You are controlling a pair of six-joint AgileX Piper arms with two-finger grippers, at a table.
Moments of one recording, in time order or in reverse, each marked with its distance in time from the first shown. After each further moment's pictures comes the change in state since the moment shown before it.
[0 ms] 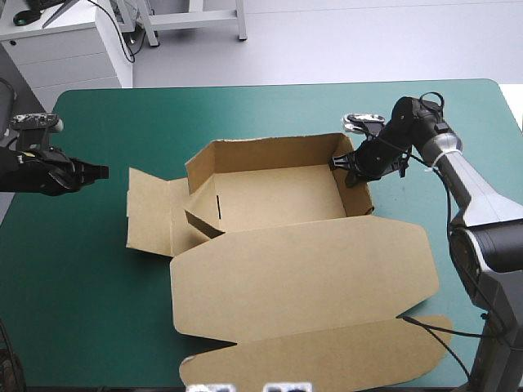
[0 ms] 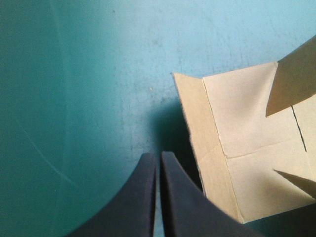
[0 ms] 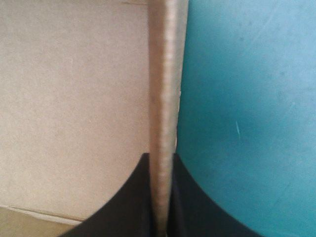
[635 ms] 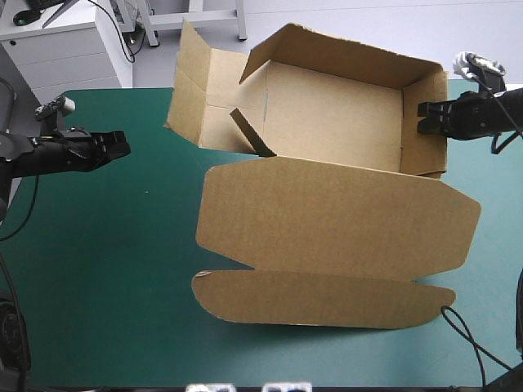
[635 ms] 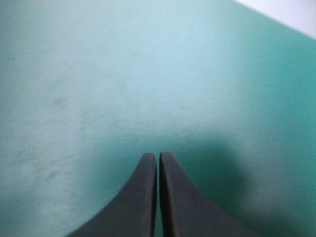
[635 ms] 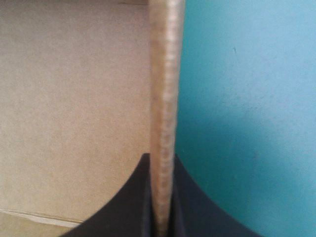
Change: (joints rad) left arm 0.001 0.158 0.000 -0.479 -0.106 0.078; right arm -0.402 -0.309 -0.007 0.289 0.049 -0.154
